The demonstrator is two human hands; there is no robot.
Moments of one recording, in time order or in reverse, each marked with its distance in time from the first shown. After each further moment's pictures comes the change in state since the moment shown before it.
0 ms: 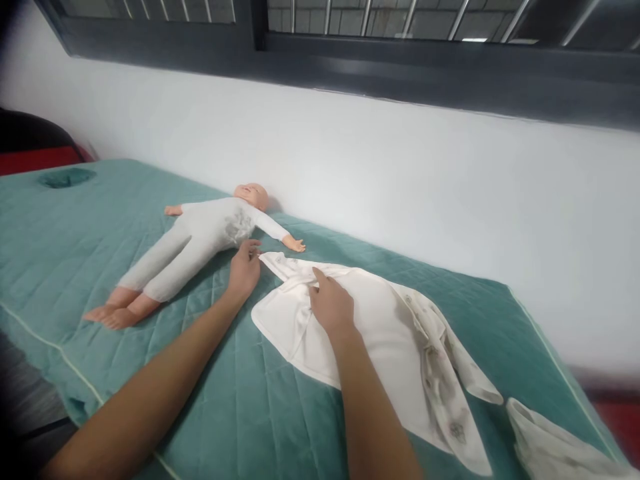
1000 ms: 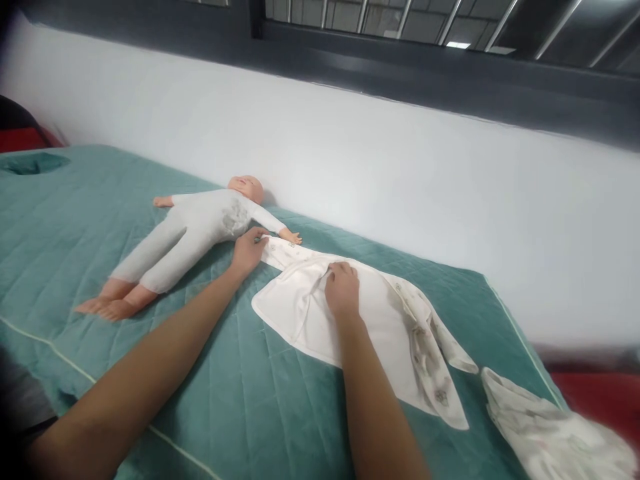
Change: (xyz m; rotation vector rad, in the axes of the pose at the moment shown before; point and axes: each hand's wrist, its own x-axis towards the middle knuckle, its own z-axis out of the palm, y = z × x) left_hand 0.037 -0.015 0.012 -0.033 -0.134 0.042; right_hand 0.011 0.035 0.014 -0.084 0.289 -0.004
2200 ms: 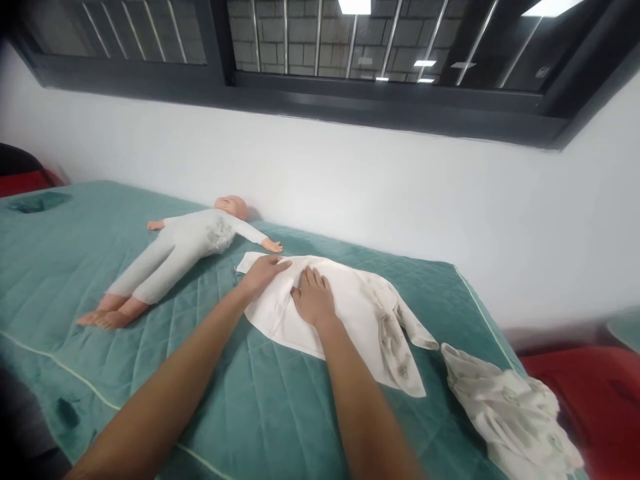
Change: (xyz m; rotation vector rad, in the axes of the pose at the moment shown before) left_hand -0.074 0.102 0.025 0.033 -0.410 0.011; right_hand -0.027 0.005 -0.004 -0.131 -0.284 -0.234
